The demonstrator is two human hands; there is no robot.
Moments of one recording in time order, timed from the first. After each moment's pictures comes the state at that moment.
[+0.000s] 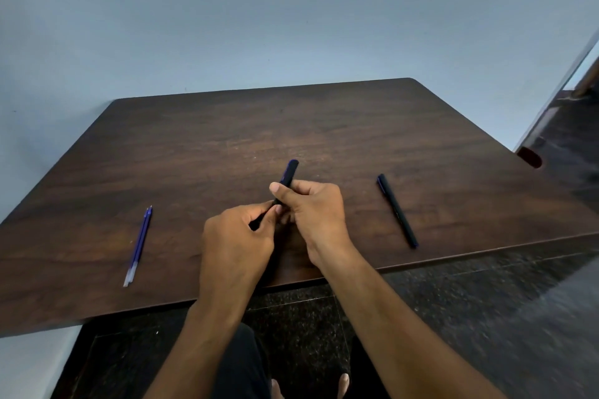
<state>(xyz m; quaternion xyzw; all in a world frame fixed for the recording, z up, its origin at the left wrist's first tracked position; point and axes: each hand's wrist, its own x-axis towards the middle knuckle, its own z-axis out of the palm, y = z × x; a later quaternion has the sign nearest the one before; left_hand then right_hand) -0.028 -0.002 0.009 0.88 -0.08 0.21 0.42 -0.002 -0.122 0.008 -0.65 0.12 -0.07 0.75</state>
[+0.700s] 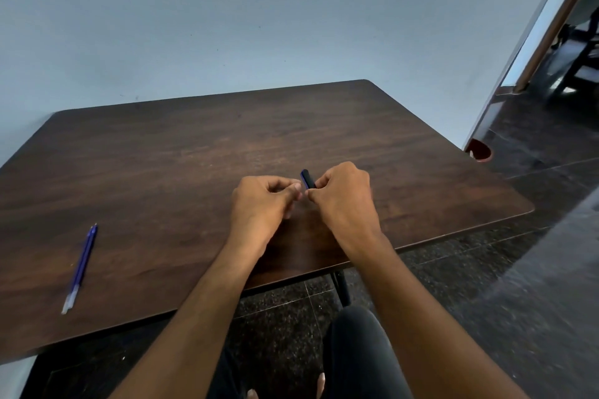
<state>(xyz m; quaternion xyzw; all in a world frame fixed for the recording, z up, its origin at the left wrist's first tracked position) 0.018 -0.098 0.017 0.78 -0.05 0.00 0.62 -0.021 -0.219 0.040 -0.89 0.20 -0.15 0.39</state>
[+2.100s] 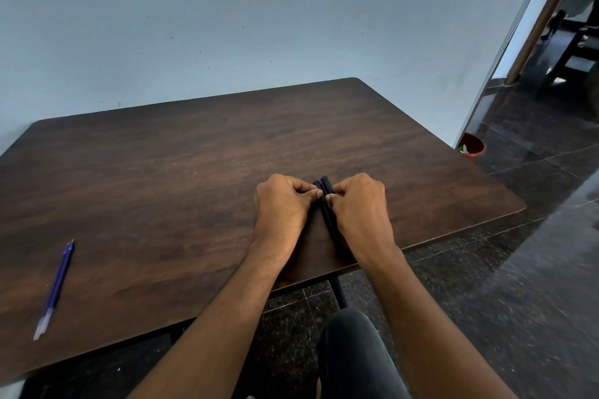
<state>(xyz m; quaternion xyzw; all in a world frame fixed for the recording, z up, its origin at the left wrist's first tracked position) 0.037 -0.154 -0.003 0.85 -0.09 0.06 0.51 -0.023 -0.264 0.019 -0.90 0.22 -0.17 0.35</state>
